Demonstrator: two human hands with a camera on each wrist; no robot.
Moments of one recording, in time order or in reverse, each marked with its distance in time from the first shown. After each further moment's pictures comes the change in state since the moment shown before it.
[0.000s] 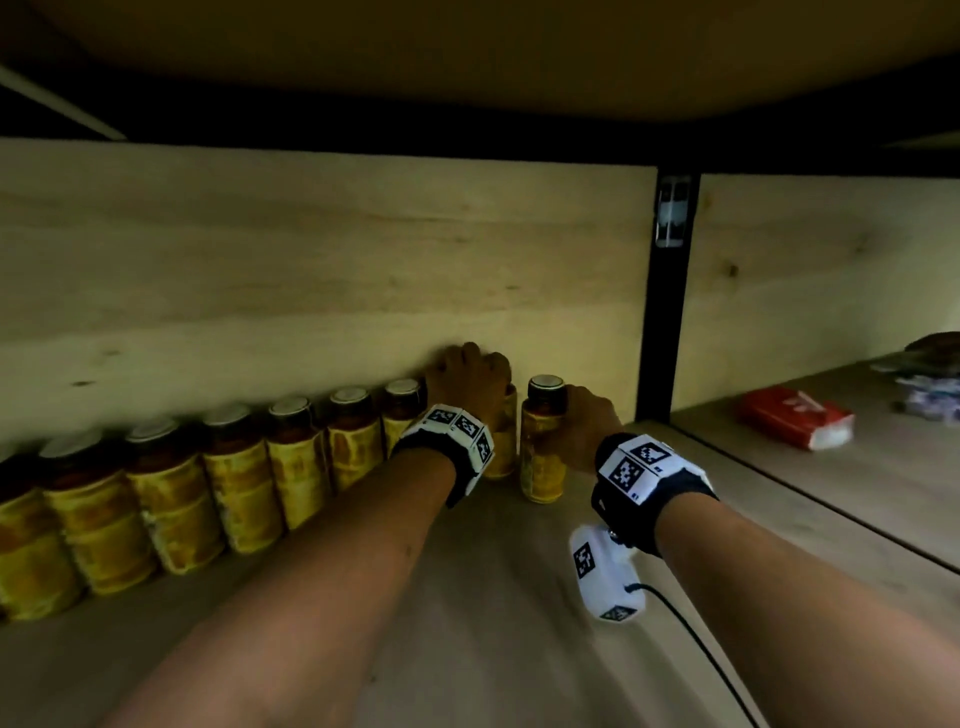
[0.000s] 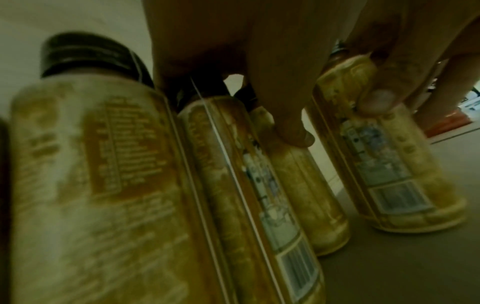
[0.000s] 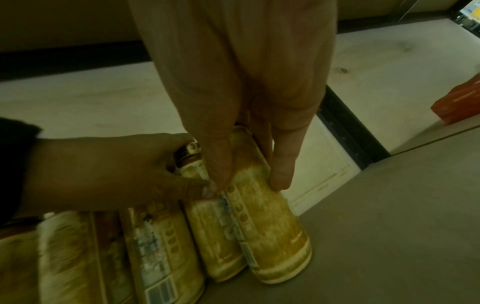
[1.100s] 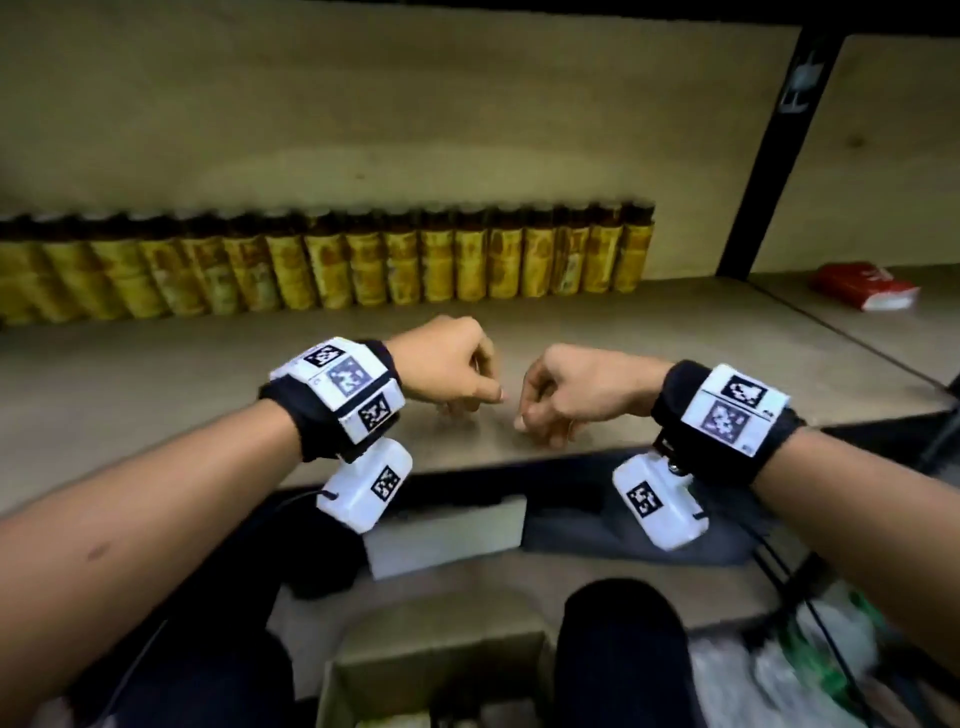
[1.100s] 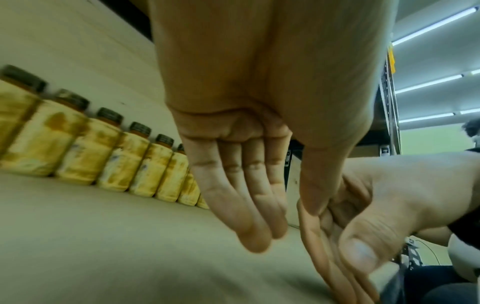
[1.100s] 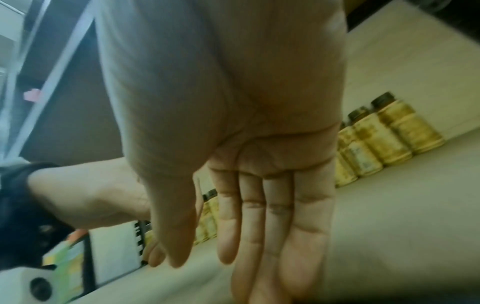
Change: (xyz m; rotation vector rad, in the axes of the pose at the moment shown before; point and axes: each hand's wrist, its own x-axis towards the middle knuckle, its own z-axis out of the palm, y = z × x) left_hand -0.367 -0.083 -0.126 -0.582 -0.453 0.028; right_hand -0.314 -0.061 0.004 -0.046 -0.815 -0.418
